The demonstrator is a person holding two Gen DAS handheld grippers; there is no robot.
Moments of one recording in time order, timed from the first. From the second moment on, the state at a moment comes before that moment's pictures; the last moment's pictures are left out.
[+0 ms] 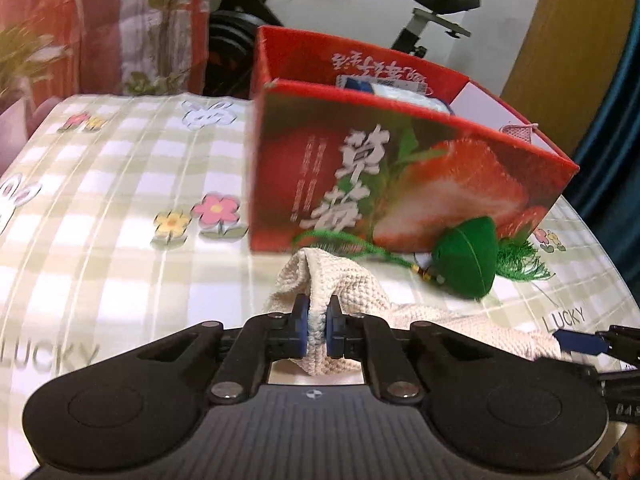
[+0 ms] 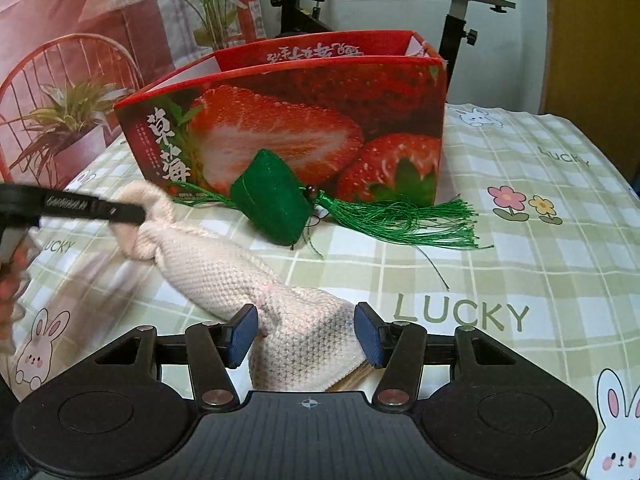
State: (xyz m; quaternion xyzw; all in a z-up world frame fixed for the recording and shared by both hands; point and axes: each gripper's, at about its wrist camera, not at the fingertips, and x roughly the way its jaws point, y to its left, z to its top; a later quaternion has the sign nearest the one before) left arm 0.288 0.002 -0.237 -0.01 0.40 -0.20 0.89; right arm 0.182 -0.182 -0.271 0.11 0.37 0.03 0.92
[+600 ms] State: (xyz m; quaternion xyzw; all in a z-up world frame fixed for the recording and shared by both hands) left arm 0.198 0.030 -0.235 -0.11 0.42 -0.16 0.89; right arm 0.170 -0.202 -0.270 0.17 0.35 0.00 0.92
